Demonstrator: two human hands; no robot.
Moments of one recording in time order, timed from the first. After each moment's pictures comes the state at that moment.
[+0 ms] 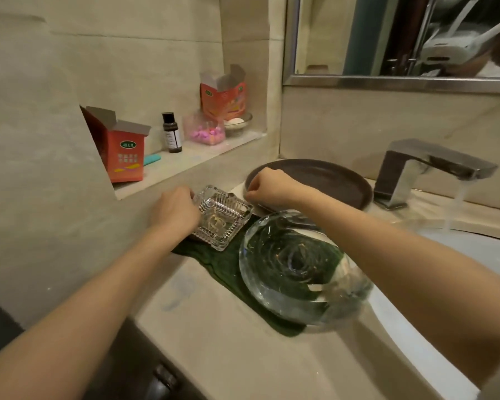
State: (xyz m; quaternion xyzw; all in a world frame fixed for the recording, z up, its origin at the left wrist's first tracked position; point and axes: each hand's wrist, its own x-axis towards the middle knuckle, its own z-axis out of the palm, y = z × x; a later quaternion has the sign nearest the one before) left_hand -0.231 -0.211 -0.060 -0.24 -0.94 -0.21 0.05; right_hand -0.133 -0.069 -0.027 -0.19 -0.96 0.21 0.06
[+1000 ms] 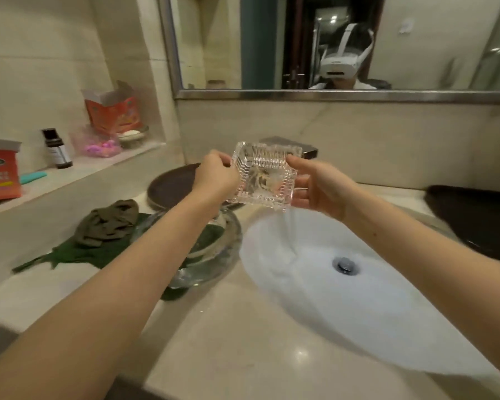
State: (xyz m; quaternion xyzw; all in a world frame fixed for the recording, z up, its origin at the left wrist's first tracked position) left_hand -0.029 -0.108 -0.003 -0.39 -0.76 -0.51 -0.13; right_hand 0.122 -0.031 -0.006 -0.31 -0.61 0.68 0.28
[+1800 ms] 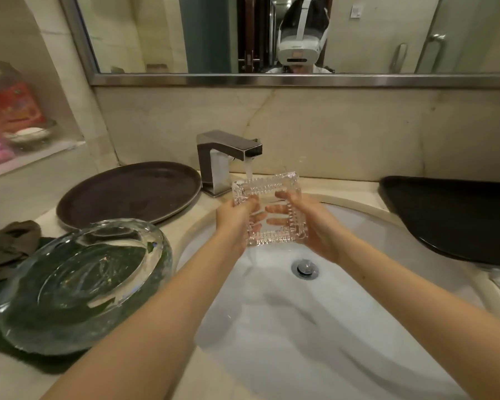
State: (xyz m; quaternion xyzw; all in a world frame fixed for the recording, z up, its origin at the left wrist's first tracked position) left_hand 0.051 -0.005 -0.082 -0.23 -0.59 -0.63 -0.45; right_hand 0.184 0.036 -0.086 -0.31 -0.58 0.68 0.32
